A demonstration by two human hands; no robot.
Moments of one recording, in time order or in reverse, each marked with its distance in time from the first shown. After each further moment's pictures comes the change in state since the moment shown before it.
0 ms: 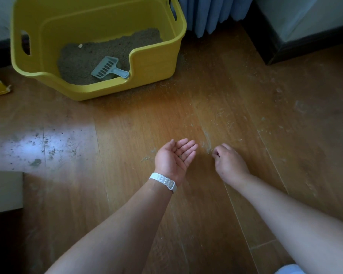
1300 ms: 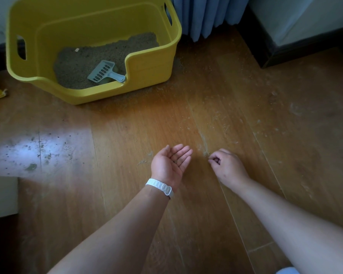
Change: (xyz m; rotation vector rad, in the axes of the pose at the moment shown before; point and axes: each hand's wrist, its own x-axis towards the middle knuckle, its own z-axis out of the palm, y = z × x) left_hand -0.002 -0.003 0.000 -0.018 0.043 0.006; right_hand -0.004 0.004 -0.005 0.126 0.000 0.021
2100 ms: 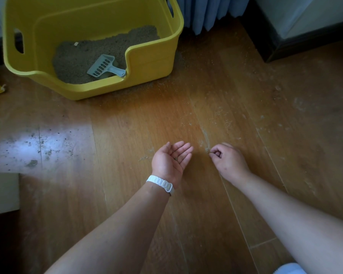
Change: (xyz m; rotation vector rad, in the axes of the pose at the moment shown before) left_hand 0.008 -0.002 -0.007 0.031 0.021 0.003; right_hand 0.006 -0.001 0.004 0.030 0.037 0.032
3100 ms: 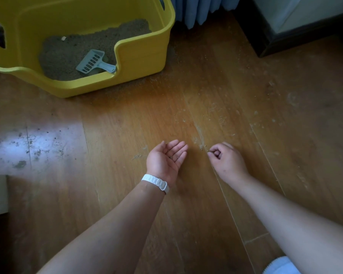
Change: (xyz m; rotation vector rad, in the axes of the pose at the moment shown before) left_hand 0.006 -0.004 -0.003 -0.023 -0.002 -0.021; right_hand -0.016 0.004 -0.005 0.021 0.038 0.089
